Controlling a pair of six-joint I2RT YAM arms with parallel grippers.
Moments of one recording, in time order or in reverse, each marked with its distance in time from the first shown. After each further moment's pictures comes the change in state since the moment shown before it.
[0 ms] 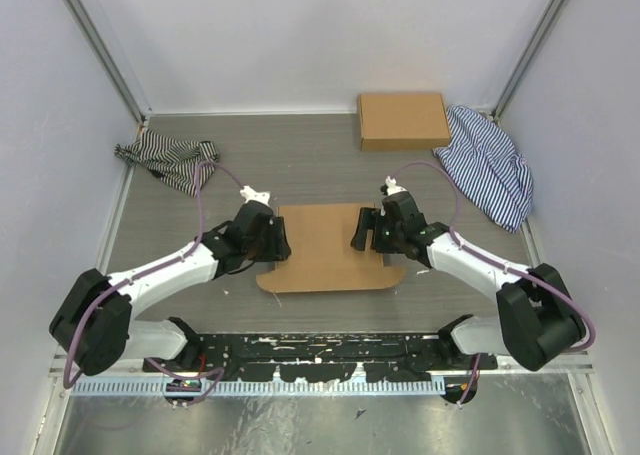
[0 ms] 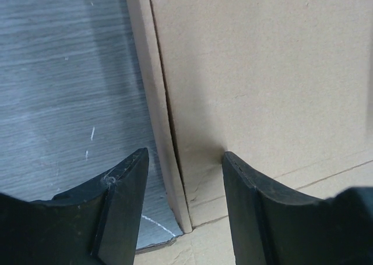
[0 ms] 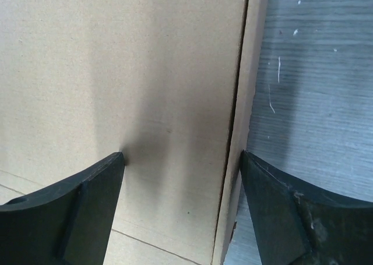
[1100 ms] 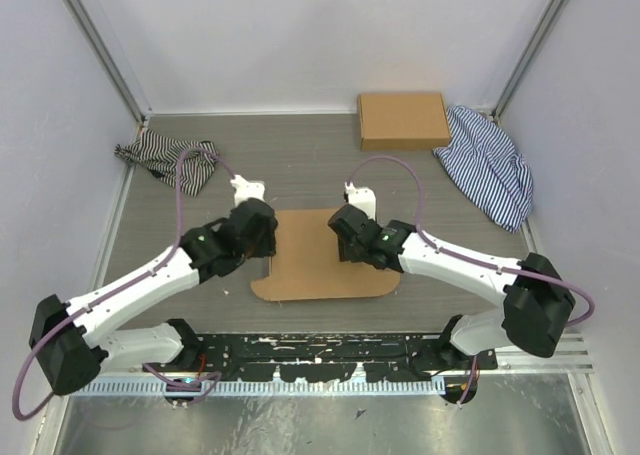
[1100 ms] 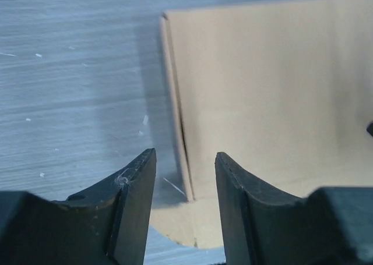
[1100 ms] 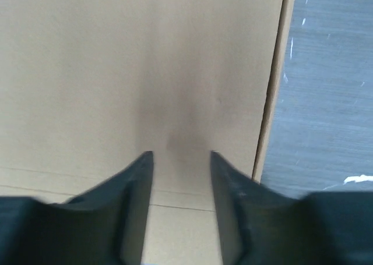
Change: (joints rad) left arm -0.180 -0.133 0.198 -0.355 -0.324 0.013; right arm 0.406 0.078 0.246 -0.343 0.482 0.132
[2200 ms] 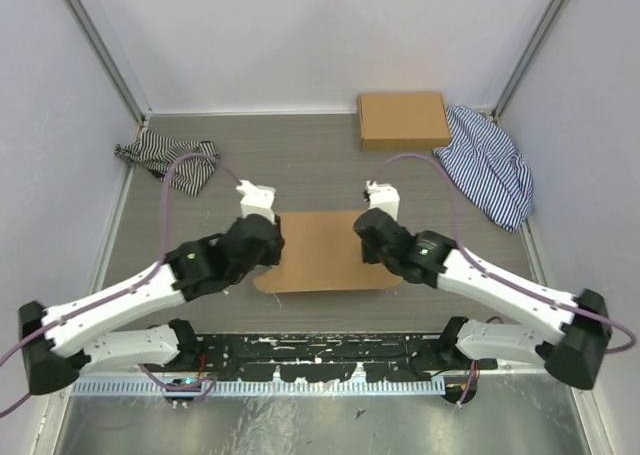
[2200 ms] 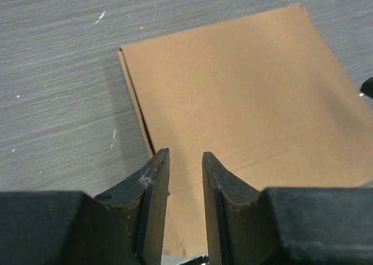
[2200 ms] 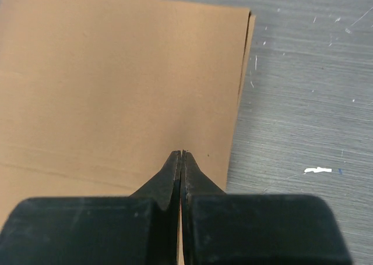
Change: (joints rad) left arm -0.164 -0.225 0.002 0.013 -0.106 0.046; right arm 0.013 -0.349 -0.016 -0.095 0.046 -0.069
